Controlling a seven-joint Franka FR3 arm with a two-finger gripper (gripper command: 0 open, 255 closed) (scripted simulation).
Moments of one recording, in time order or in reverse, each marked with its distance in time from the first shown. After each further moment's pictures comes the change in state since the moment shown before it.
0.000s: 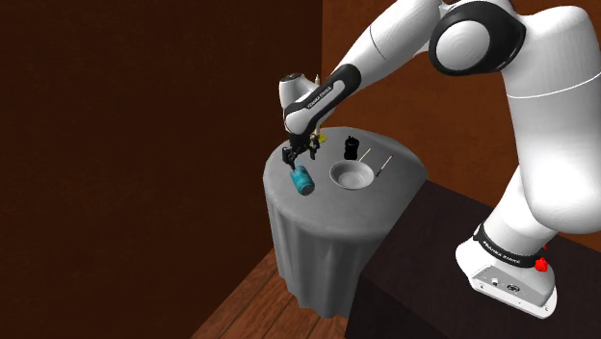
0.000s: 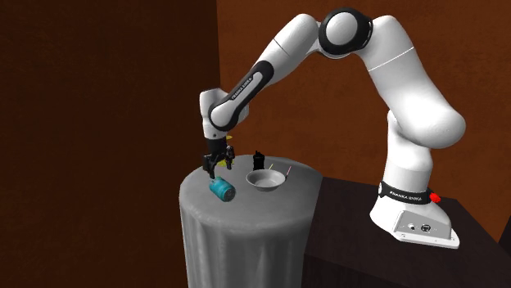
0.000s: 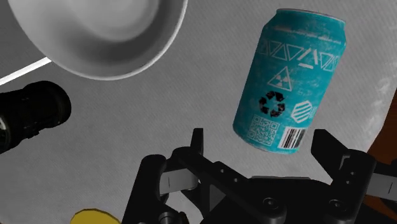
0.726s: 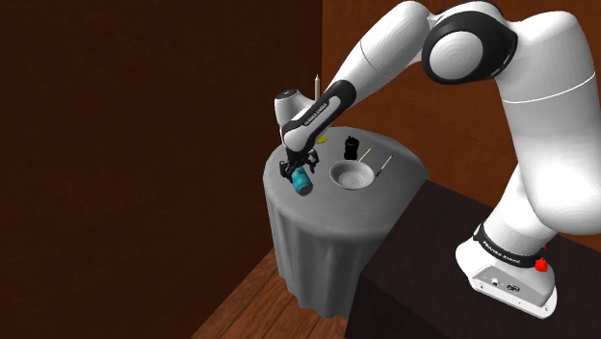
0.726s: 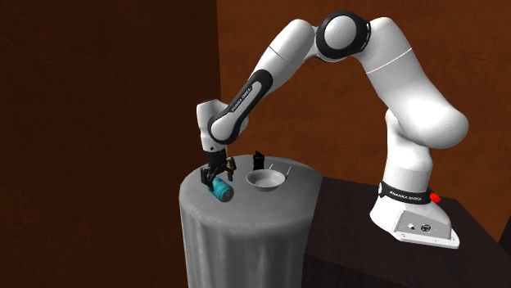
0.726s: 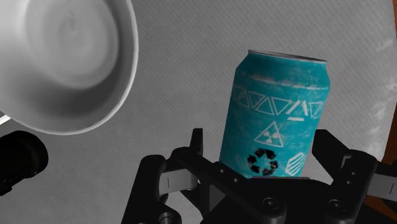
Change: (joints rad) arm 0.065 0.042 -0.010 -0.034 0.000 0.044 0.158
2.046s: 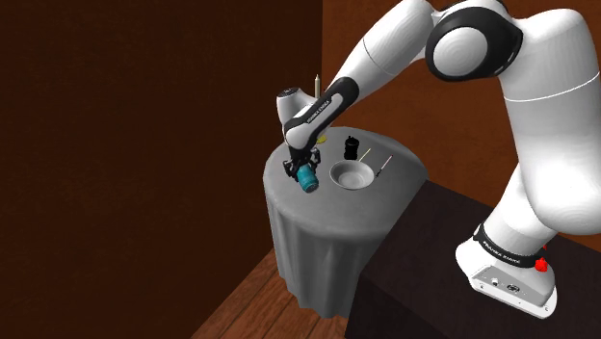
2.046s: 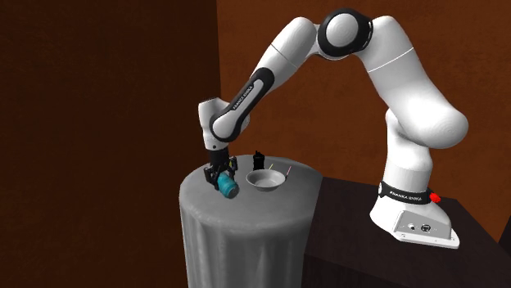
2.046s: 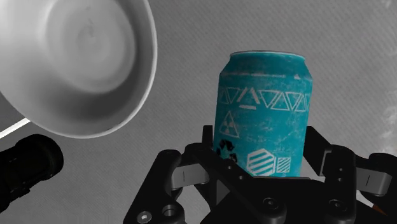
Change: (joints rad) arm -0.005 -0.022 -0.007 -0.019 -0.003 -0.025 -0.003
